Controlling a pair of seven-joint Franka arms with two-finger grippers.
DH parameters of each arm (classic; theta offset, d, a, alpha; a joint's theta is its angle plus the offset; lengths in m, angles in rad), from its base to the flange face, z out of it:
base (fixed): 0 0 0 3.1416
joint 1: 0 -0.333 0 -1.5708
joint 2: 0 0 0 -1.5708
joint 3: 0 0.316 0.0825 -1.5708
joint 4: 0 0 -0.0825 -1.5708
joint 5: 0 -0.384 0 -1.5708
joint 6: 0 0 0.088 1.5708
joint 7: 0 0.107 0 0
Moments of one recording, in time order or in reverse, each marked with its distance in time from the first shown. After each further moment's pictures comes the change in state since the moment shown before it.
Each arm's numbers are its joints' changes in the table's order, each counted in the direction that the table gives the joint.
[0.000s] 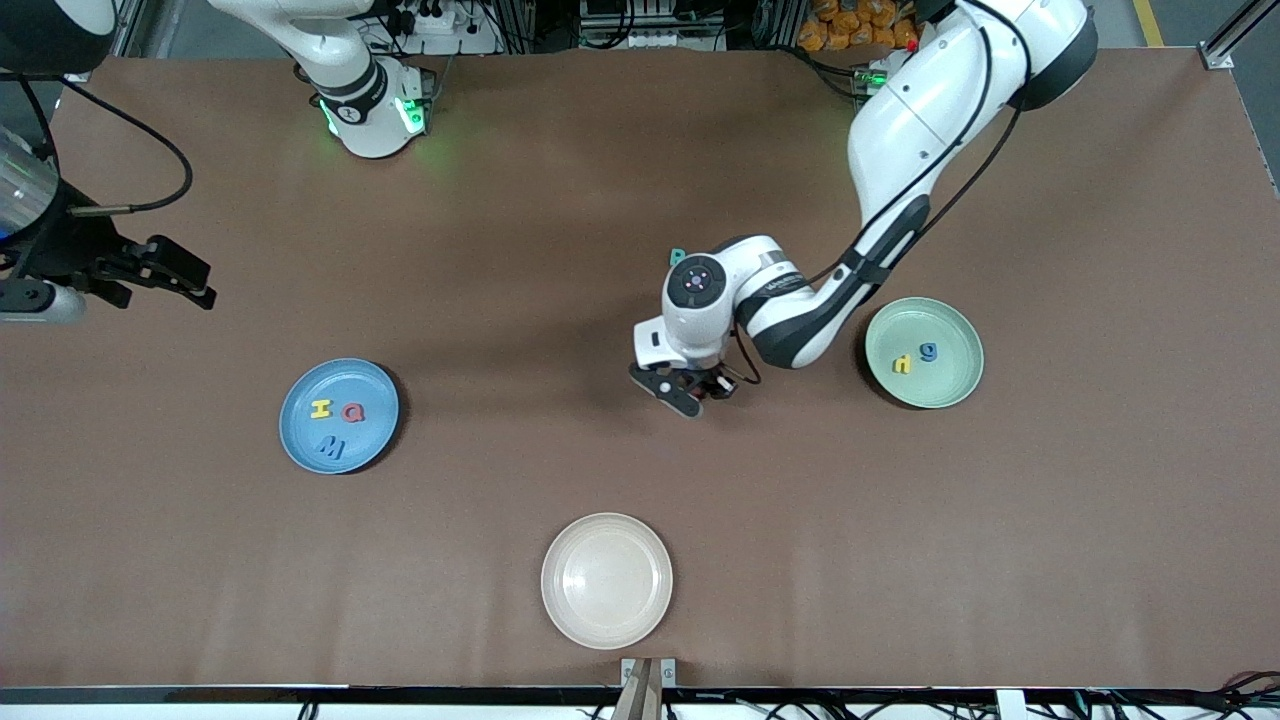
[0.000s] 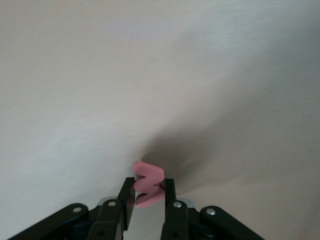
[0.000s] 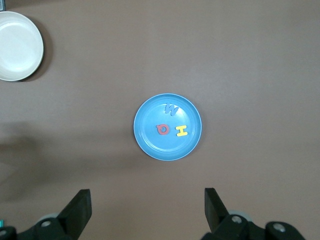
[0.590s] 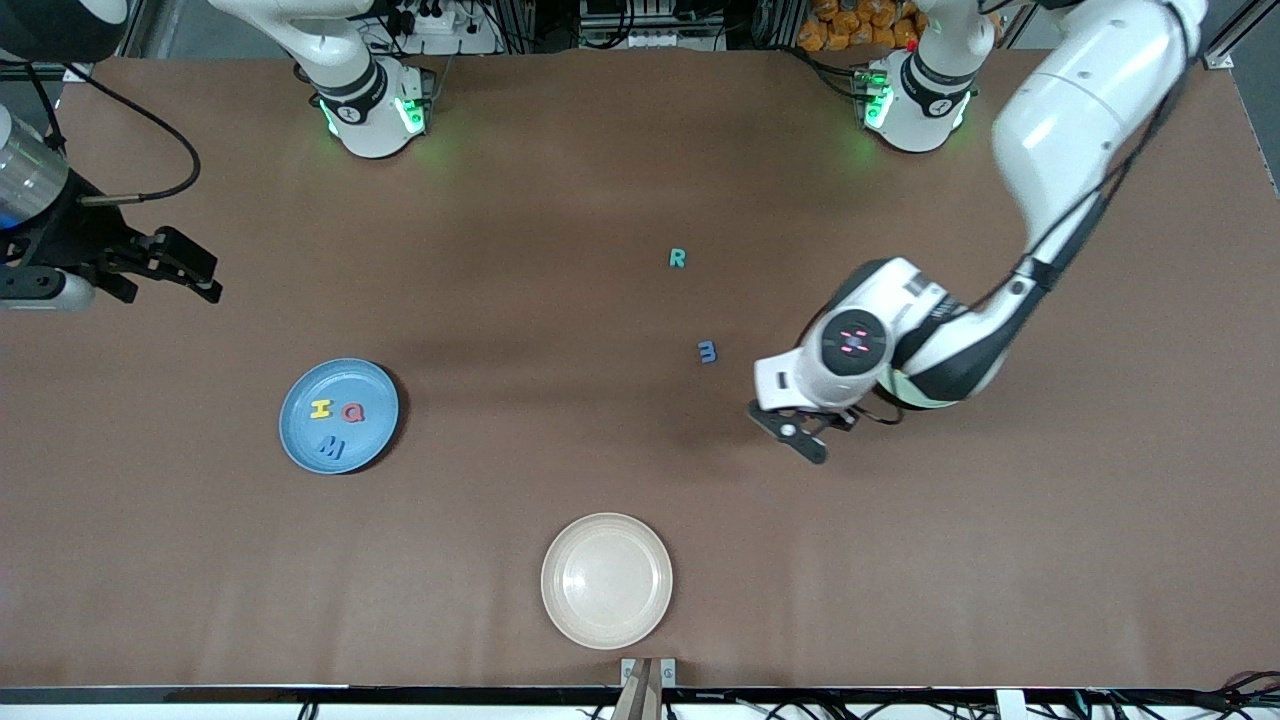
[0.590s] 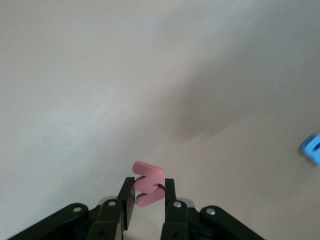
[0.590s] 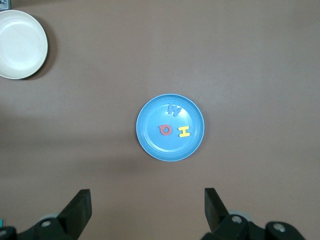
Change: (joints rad) left arm -0.498 0.055 -0.291 0.072 -0.001 -0.195 0.297; right arm 0.000 0.032 0.026 0.050 0.000 0.034 0.000
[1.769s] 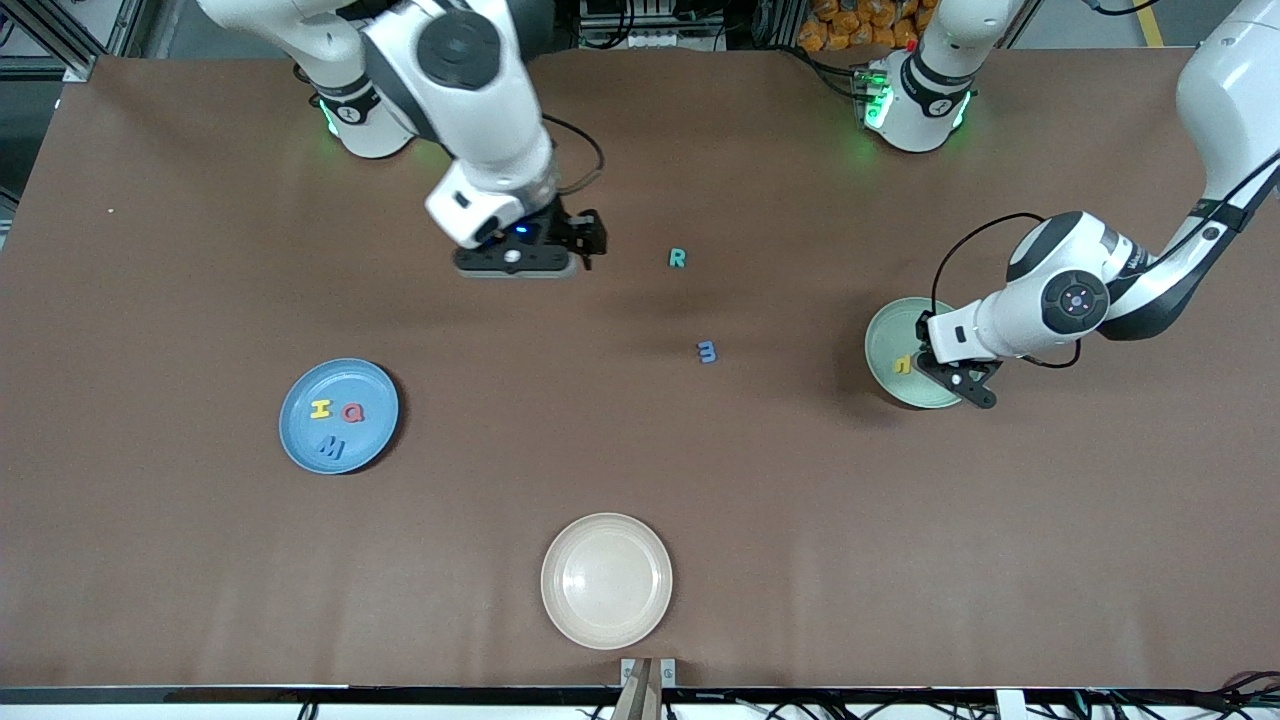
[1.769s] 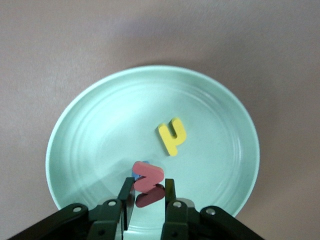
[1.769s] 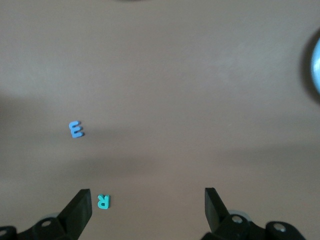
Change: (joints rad) left arm -0.820 0.000 -0.385 0.523 -0.193 0.071 0.028; right arm -0.455 -0.273 0.260 0.056 0.080 0.264 0.757
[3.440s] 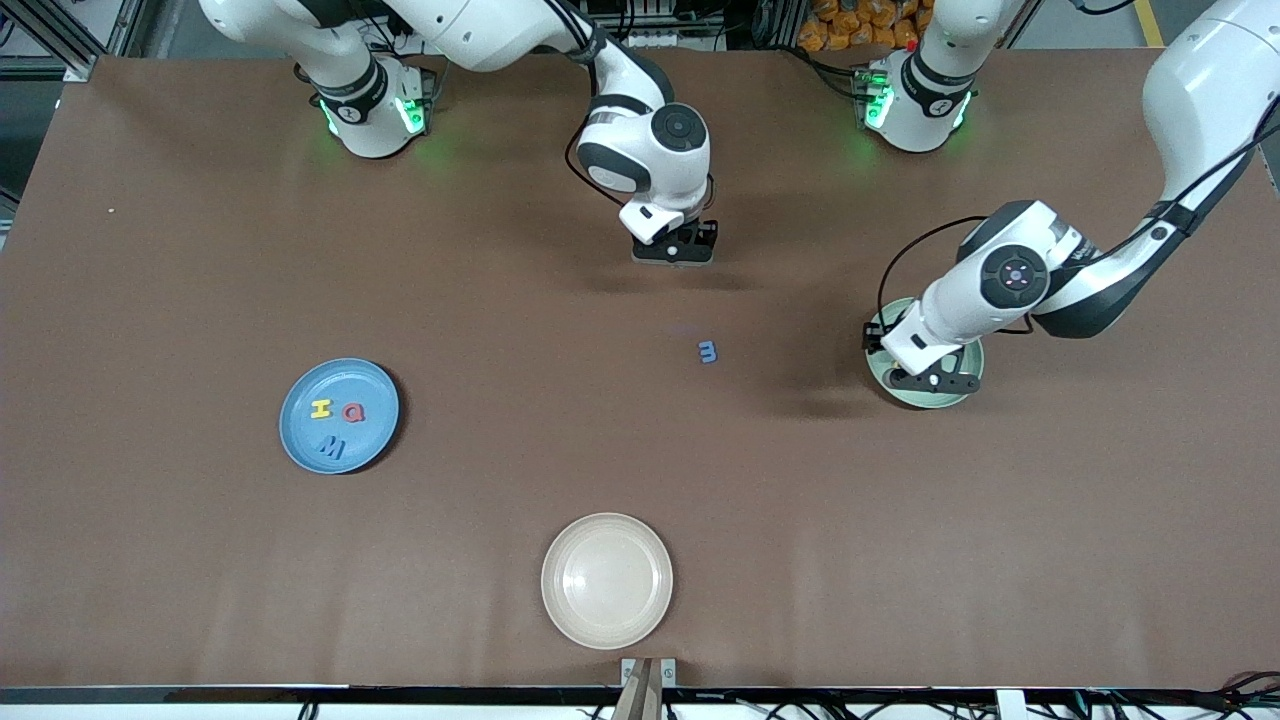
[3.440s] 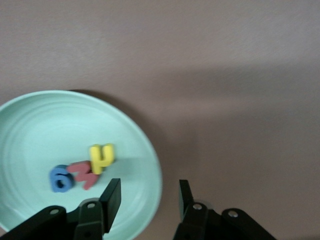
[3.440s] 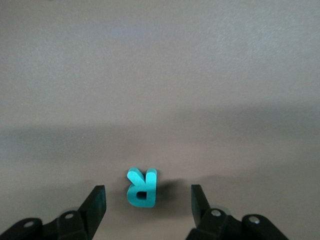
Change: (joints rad) left arm 0.175 -0.002 -0.051 -0.039 -0.003 0.032 -0.732; right arm -0.320 -0.421 -0.002 0.074 0.221 0.427 0.469
